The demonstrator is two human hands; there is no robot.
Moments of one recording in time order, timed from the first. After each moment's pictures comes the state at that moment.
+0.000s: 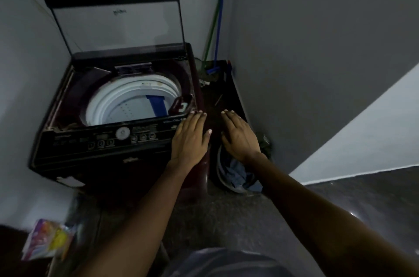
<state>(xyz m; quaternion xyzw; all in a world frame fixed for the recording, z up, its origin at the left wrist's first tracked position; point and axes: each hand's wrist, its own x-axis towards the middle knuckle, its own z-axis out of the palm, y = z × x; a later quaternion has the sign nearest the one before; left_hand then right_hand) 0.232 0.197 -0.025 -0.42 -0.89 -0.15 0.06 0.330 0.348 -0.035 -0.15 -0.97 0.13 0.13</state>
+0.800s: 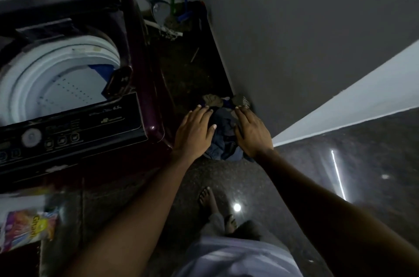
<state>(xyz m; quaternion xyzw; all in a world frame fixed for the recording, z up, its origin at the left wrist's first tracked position) 0.270 0.328 -0.128 -0.50 -0.85 -0.13 -0.08 0.408 0.471 -0.141 -0.28 -0.94 0.17 0.05</state>
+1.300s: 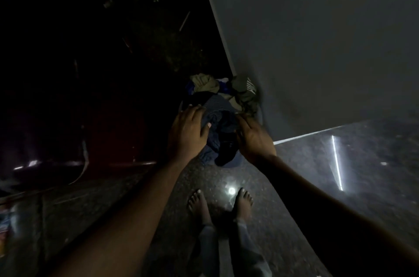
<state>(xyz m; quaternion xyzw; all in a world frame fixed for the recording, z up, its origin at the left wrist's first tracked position) 0.237 0.397 -0.336 -0.45 -0.87 -0.17 -0.11 0.390 0.534 -0.355 -0.29 -0.93 0.22 -0.01</state>
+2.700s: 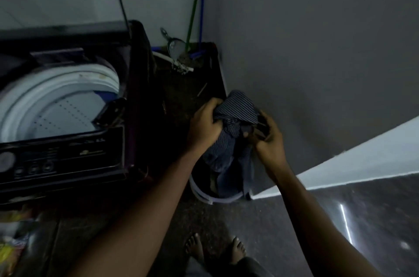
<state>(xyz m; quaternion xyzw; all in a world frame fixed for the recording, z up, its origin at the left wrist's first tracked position) 0.230 0.448 -0.085 -0.34 -0.80 -0.48 -0.12 0.375 0.555 -0.090 -0.28 -0.67 0.64 0.26</state>
